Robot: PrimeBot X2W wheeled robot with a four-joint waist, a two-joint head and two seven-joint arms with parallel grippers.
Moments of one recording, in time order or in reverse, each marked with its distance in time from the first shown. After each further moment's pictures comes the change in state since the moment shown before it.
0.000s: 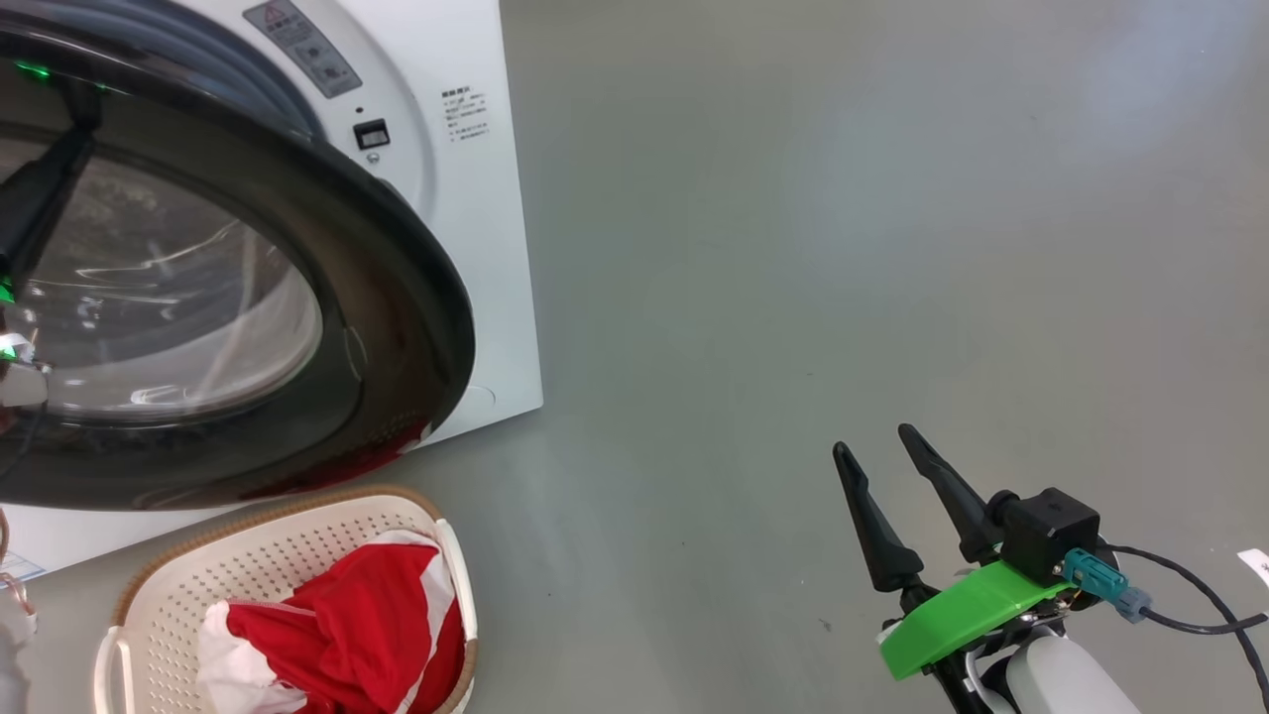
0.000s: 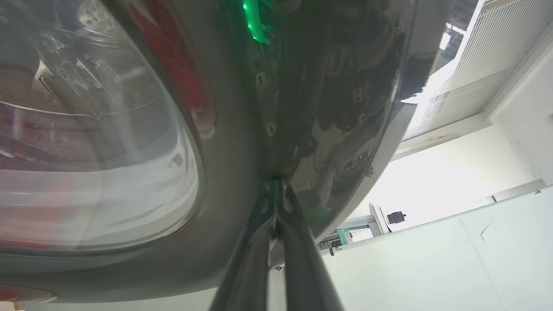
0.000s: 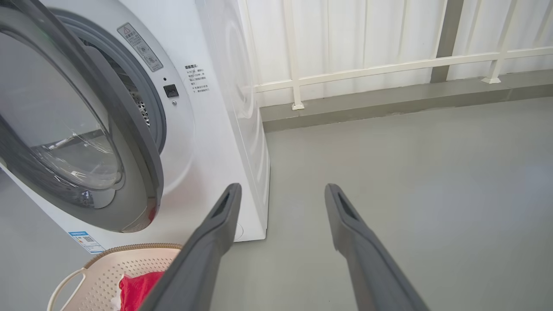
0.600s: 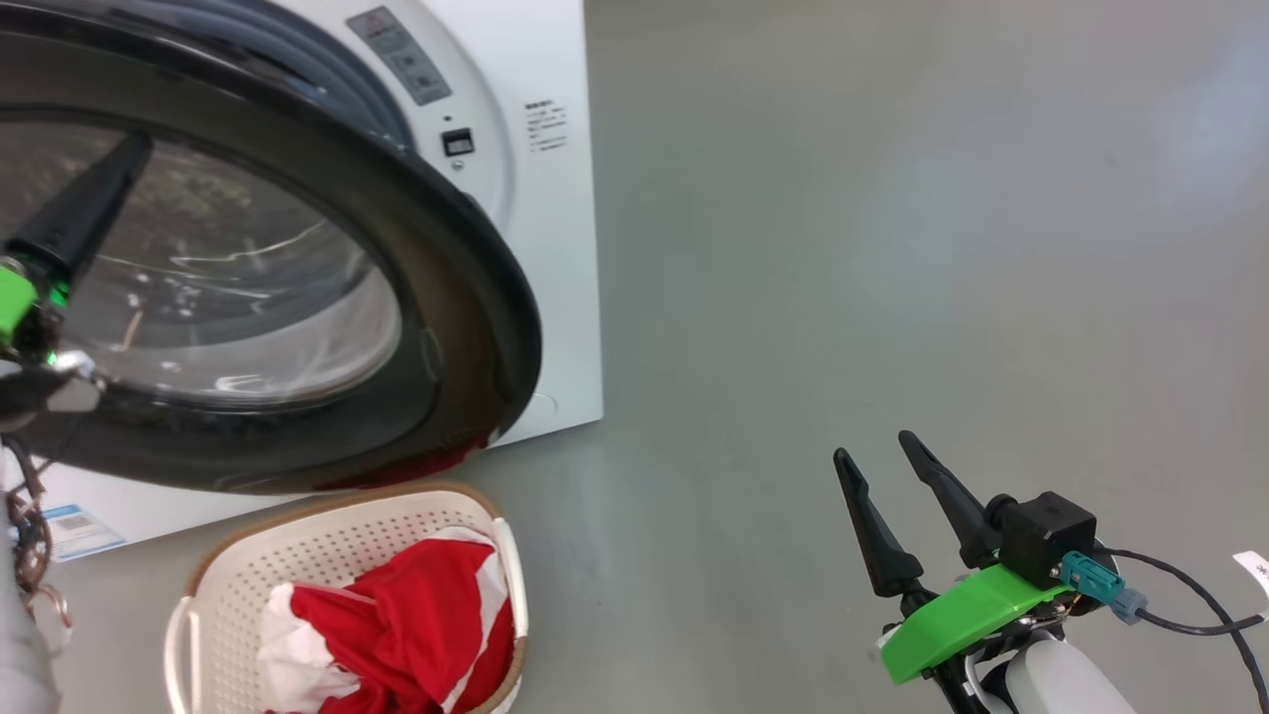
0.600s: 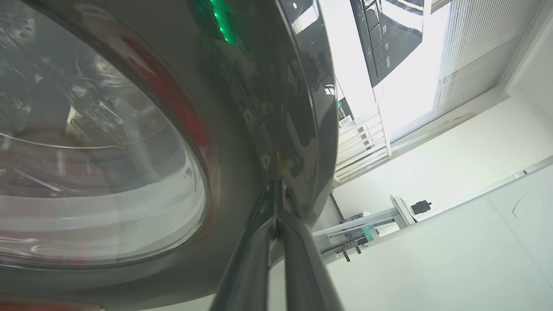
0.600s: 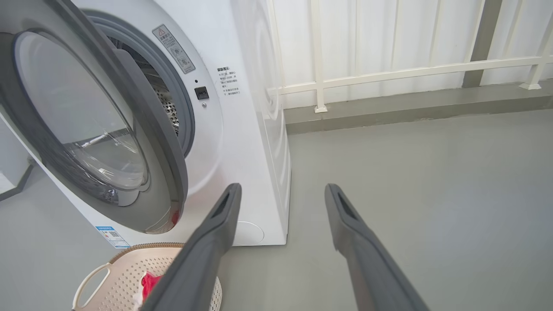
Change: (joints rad) left arm 0.015 -0.009 -0.062 -0.023 0.051 -0.072 -0.014; right arm 0.000 0.001 0.000 0.018 -0.002 0.000 0.000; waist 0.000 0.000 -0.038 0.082
